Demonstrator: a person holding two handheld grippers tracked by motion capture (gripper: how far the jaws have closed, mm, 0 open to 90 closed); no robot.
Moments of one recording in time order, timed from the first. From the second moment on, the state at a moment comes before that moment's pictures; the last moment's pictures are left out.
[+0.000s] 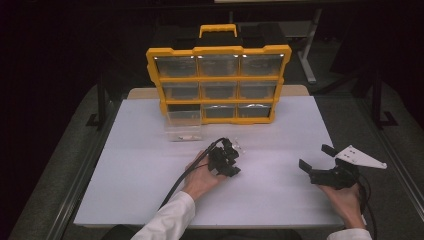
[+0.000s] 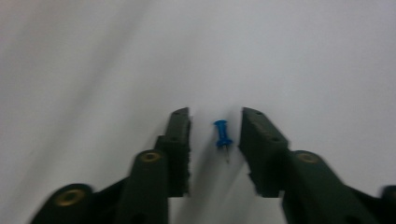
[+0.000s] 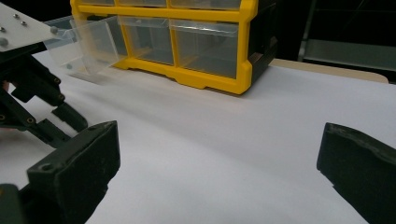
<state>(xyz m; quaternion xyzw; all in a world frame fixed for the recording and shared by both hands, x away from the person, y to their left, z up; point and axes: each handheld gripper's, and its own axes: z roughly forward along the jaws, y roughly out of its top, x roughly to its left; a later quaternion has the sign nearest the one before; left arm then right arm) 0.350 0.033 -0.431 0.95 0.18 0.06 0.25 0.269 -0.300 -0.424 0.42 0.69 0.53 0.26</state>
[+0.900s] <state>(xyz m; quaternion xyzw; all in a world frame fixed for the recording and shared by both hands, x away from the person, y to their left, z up) 0.354 0.063 -0.379 0.94 0.18 0.04 0.28 0.269 -0.300 -0.424 0.42 0.69 0.53 0.26</state>
